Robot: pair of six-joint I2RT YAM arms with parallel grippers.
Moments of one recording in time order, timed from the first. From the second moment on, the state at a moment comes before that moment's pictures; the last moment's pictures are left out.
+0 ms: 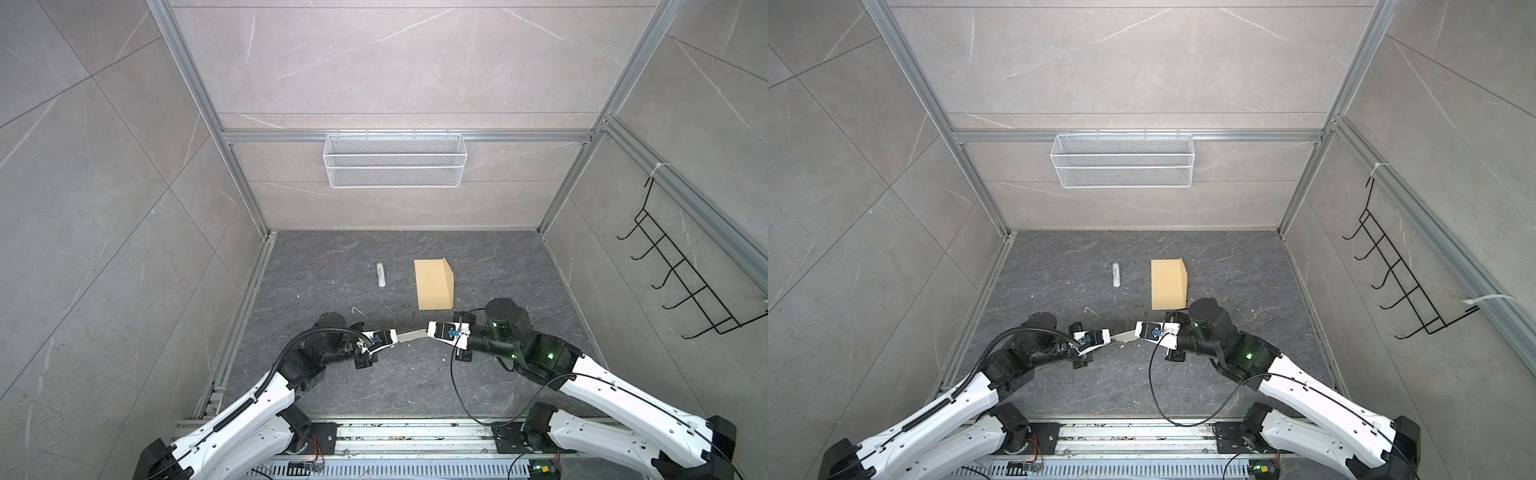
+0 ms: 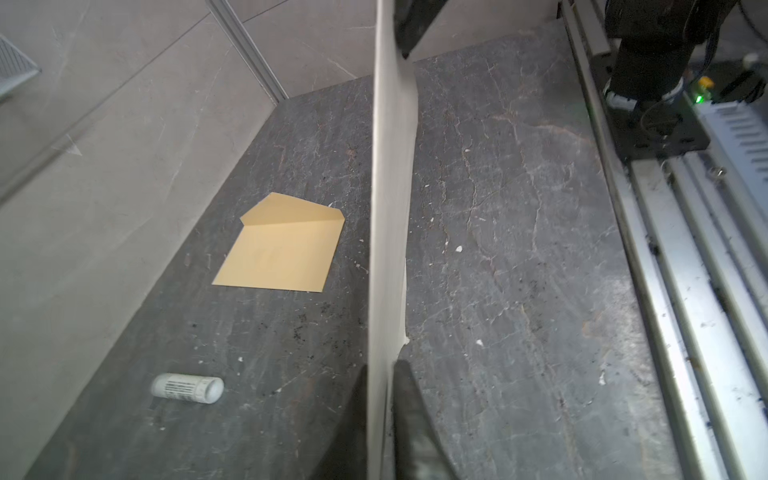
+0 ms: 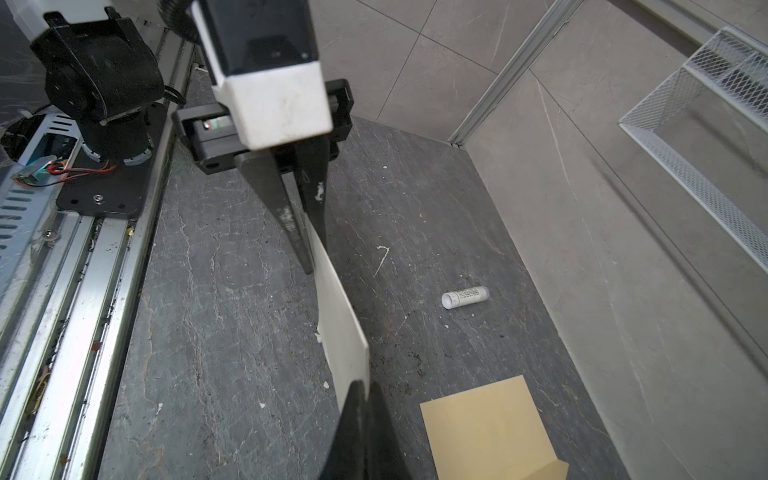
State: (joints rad) left arm -0.69 0.83 0.52 -0.15 0.46 0.63; right arm 0.86 0.92 0.84 -0.35 -0.25 -0.63
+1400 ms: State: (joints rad) left arm -0.69 0.97 0.64 -0.02 0.33 0.29; right arm 0.76 1.08 0.91 -0.25 -0.02 -0.37
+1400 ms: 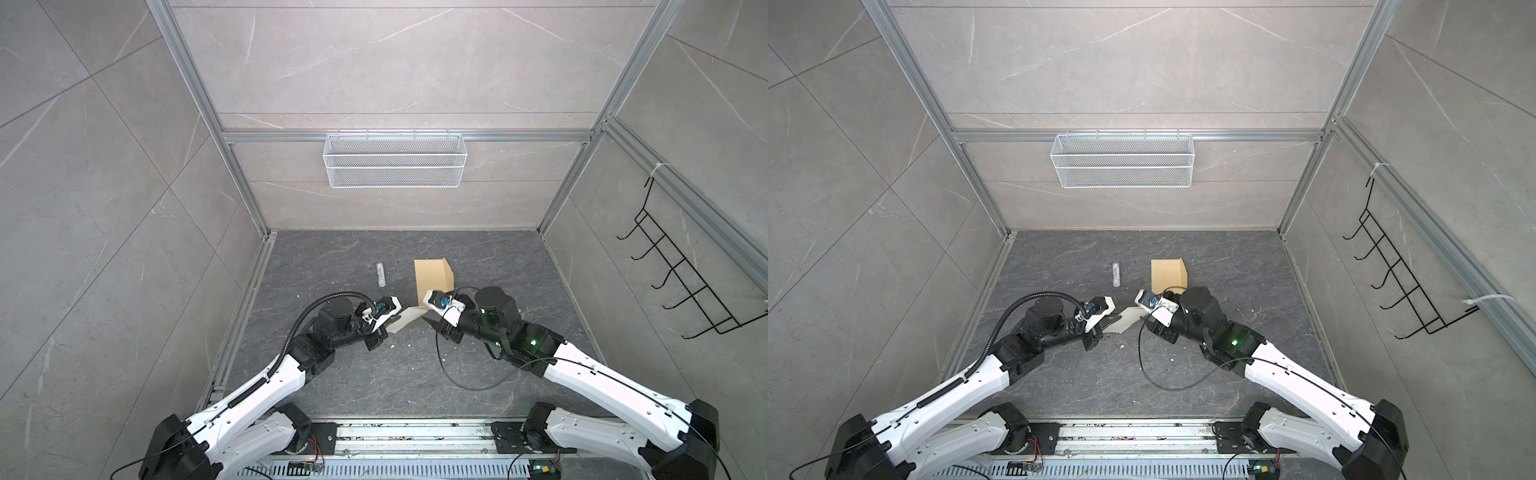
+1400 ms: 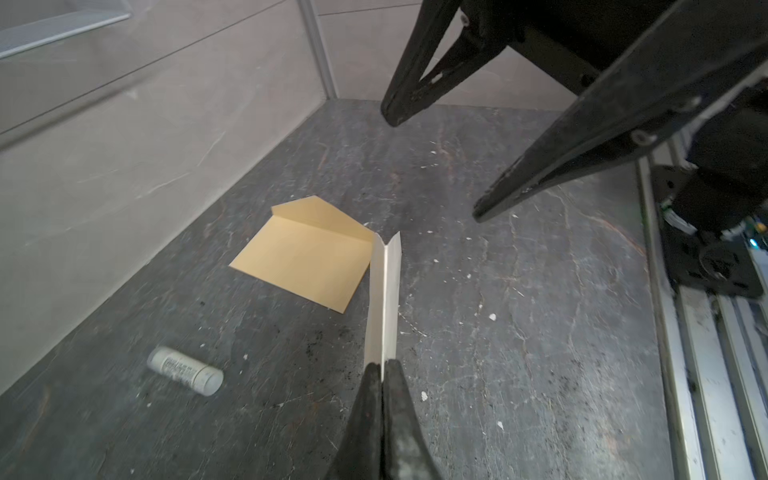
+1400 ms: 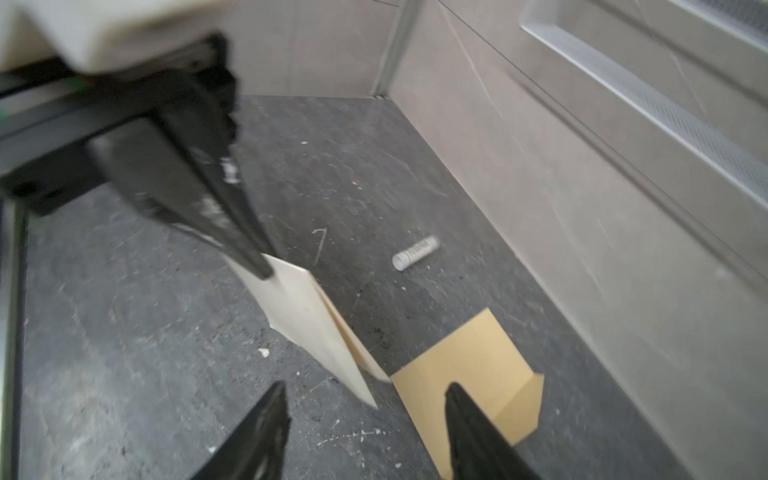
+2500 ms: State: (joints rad) left arm -0.56 0.99 0.64 0.02 0.14 -0.13; right arm 0.31 2.01 1.54 -0.54 0.08 0.18
